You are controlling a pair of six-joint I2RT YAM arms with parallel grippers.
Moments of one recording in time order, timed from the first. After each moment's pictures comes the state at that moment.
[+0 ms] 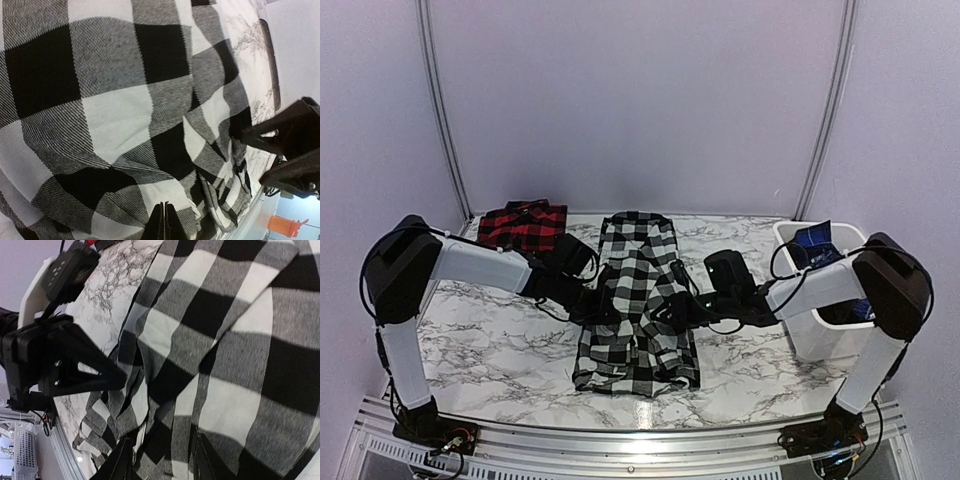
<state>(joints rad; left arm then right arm) -0.75 1.89 1.14 -0.16 0.44 -0.67 0.71 1.74 0.83 0.27 -0.45 0.61</state>
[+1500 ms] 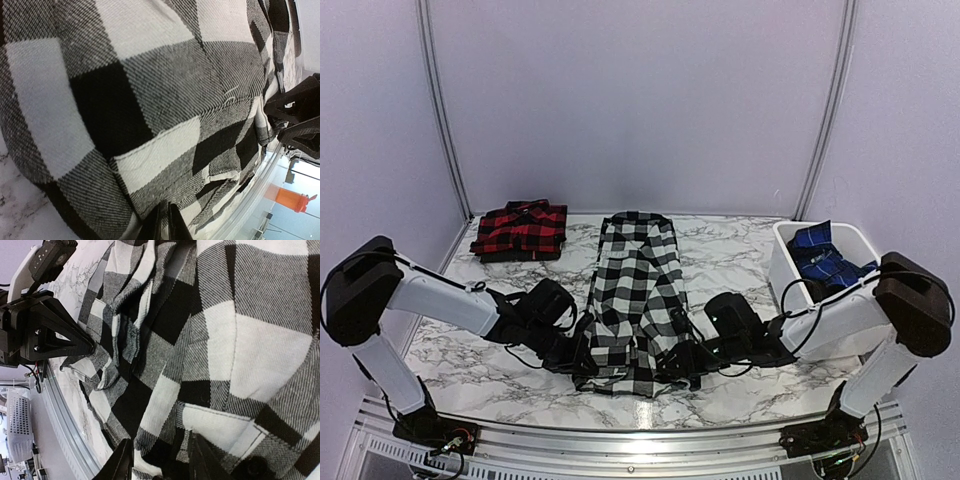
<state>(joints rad) -0.87 1.67 0.74 -0.08 0.44 -0.77 0.92 1.59 0.56 0.29 -0.38 0.73</state>
